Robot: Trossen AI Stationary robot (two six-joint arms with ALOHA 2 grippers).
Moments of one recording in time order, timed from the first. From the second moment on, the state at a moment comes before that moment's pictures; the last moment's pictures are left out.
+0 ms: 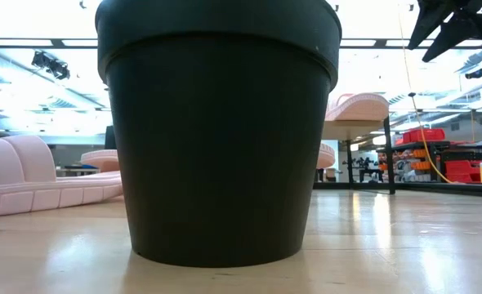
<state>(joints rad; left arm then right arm) -0.90 1.79 1.39 -1.02 -0.14 -1.48 0.18 0.82 1.08 -1.35 0.54 1.19</state>
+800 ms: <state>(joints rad) -0.99 2.06 1.73 -1.31 -0.05 -1.32 0.18 0.86 1.08 -1.34 0.57 1.15</state>
